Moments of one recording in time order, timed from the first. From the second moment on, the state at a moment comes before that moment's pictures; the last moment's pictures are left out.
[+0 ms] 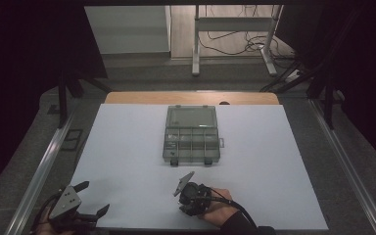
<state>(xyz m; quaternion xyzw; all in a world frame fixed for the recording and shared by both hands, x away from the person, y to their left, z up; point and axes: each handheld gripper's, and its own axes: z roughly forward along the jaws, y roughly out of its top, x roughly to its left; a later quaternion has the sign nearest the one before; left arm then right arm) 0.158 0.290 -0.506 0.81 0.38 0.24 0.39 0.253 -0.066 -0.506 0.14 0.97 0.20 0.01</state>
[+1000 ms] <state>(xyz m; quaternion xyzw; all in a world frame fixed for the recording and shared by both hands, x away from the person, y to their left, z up) 0.159 0.287 -0.507 0.81 0.37 0.24 0.38 0.264 -0.075 -0.496 0.16 0.96 0.24 0.04</state>
